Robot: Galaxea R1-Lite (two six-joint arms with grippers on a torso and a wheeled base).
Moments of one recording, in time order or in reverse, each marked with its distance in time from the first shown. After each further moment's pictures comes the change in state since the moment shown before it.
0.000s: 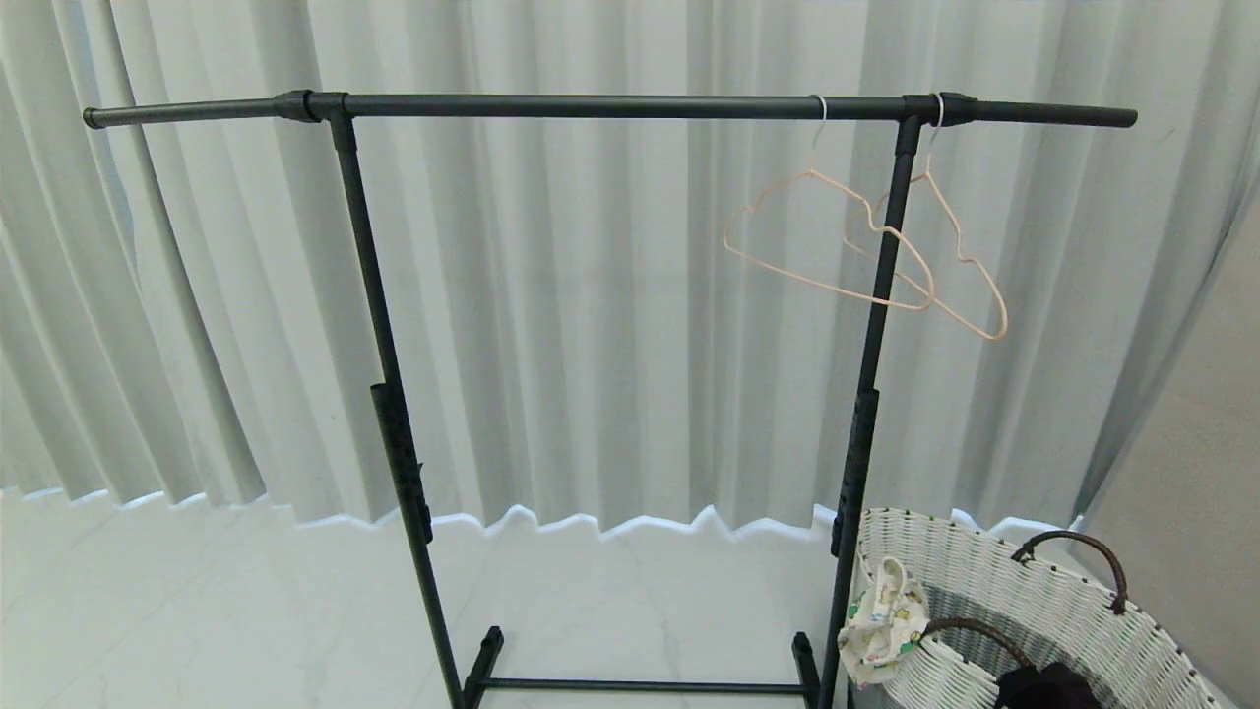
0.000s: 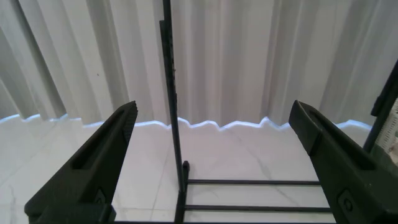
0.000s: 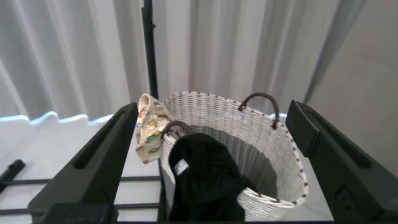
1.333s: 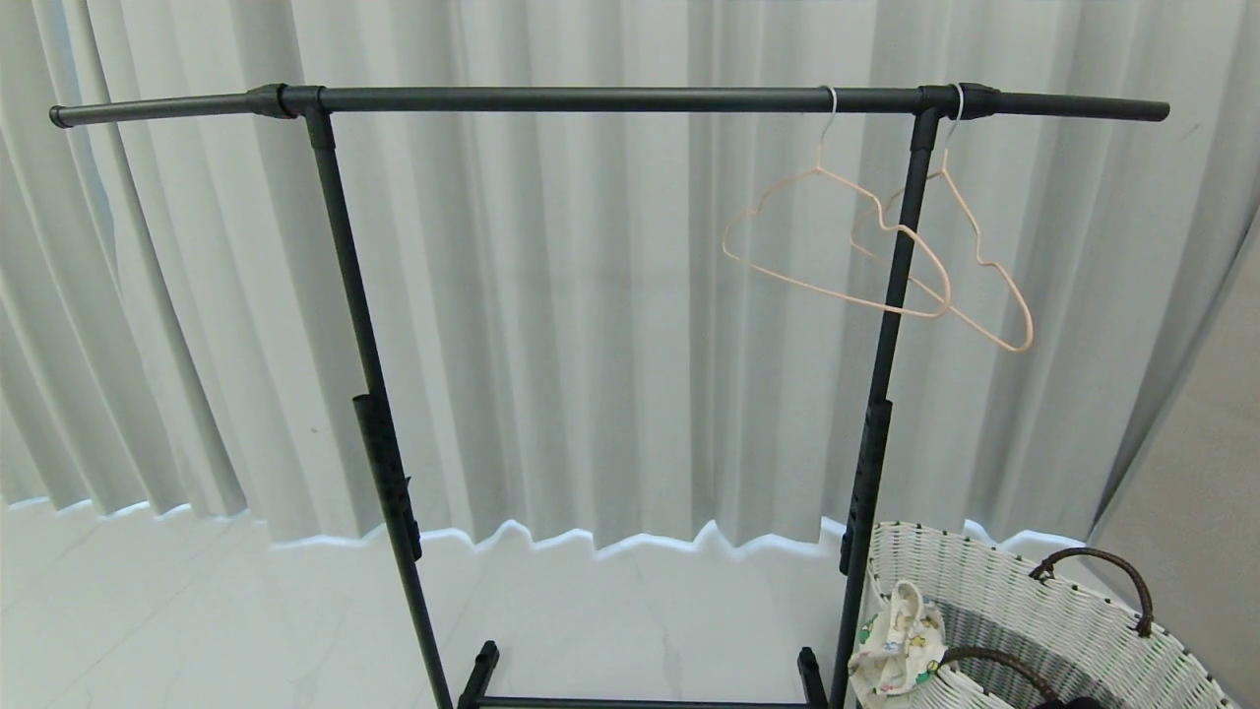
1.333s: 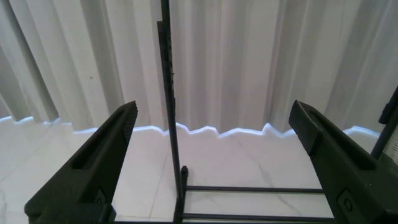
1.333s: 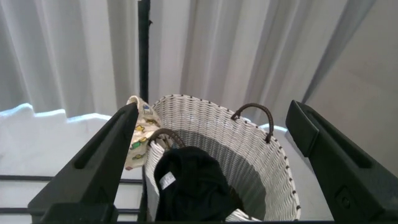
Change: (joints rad) left arm 0.000 0.000 0.000 0.000 0.002 -0.014; right arm 0.004 0.001 0.000 0.000 0.004 -0.110
